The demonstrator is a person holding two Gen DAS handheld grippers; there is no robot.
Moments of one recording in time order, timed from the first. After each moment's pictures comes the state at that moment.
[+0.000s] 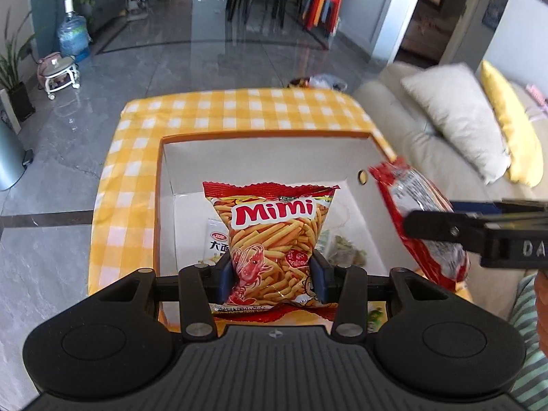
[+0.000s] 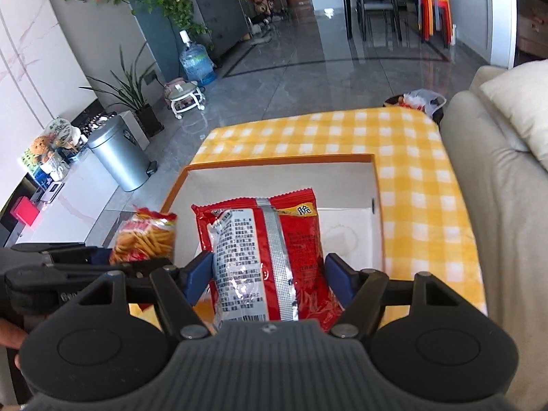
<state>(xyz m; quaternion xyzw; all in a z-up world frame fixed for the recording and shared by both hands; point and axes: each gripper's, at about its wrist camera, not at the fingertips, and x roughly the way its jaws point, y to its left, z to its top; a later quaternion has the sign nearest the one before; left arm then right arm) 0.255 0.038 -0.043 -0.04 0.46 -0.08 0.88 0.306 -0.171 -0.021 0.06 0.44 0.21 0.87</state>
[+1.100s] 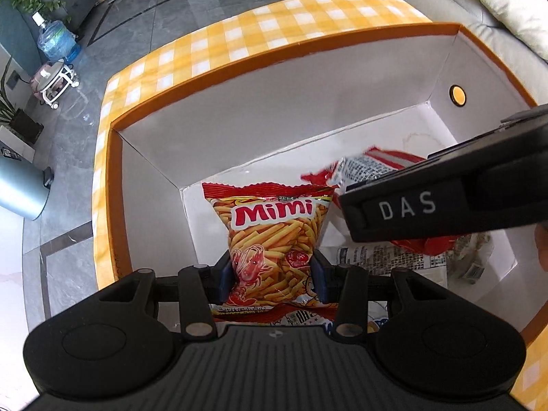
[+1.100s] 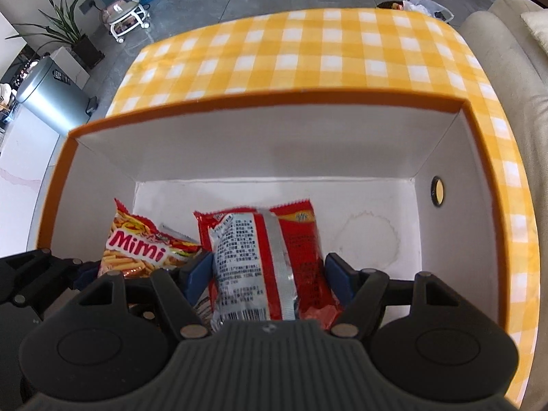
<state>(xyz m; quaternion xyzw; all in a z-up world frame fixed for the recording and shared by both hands) 0.344 0.017 -0.129 0.11 0.56 -0.04 0.82 0.448 -0.082 -0.141 0.02 0.59 0.14 0.80</state>
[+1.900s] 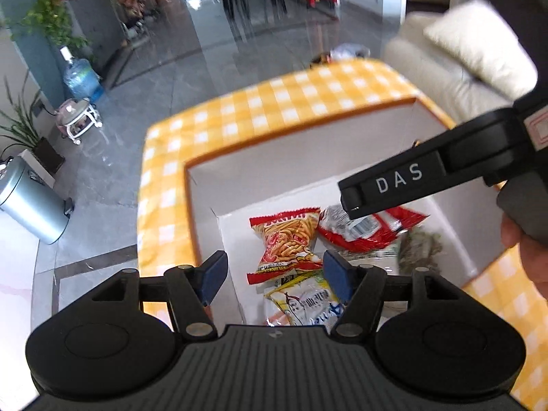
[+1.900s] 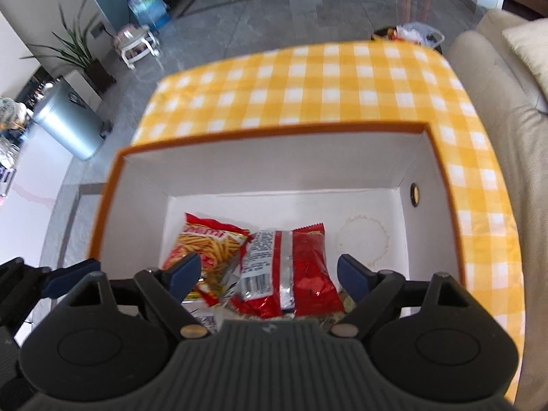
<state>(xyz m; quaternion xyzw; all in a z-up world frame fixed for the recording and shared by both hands) 0.275 0.022 -0.052 0.09 0.46 -0.03 0.88 0.411 -0.091 -0.080 0.04 0.54 0.15 0.83</state>
